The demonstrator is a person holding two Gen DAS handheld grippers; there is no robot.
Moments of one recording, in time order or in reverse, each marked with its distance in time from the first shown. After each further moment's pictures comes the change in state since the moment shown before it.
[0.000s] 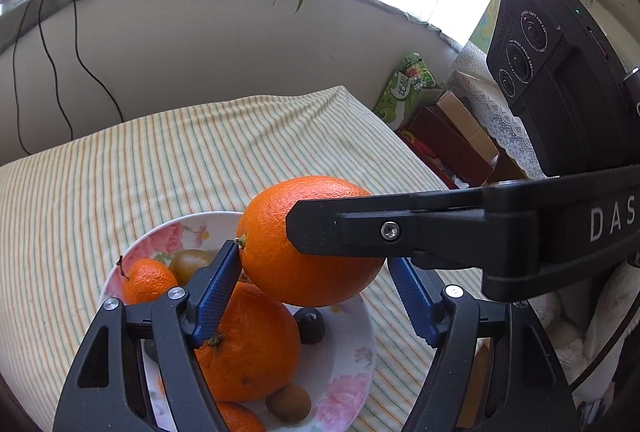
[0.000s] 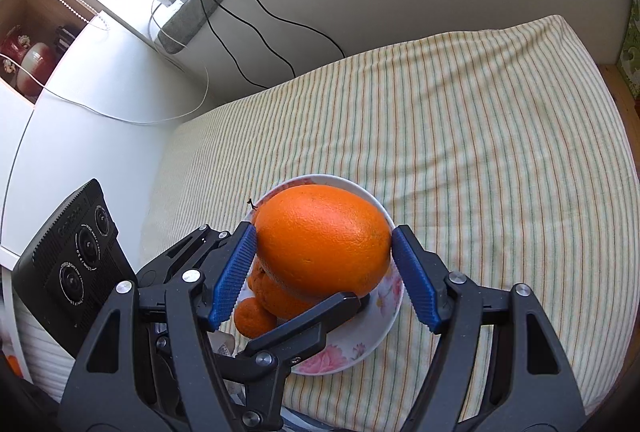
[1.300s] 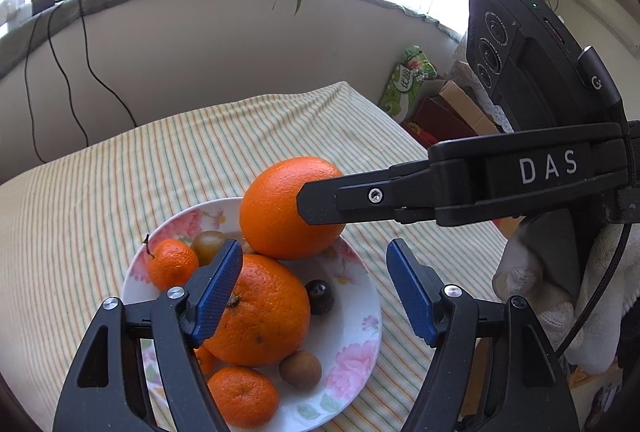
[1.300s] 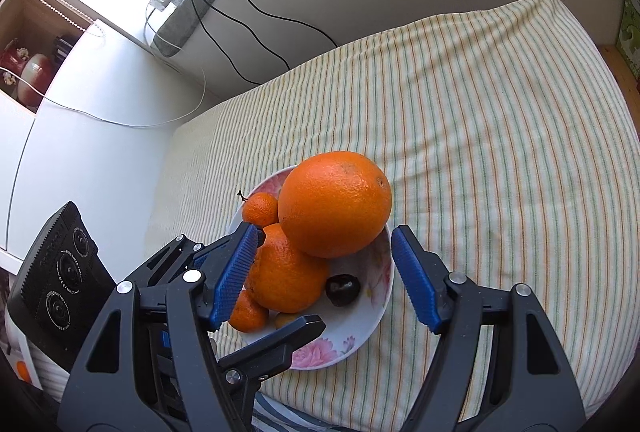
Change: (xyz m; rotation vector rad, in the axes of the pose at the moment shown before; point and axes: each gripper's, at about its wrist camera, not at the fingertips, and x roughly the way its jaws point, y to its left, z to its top) left arm -0.014 -0.005 -0.017 0.049 -0.009 0.053; right arm 0.006 -0.009 -0.008 0.016 -0.003 0.020
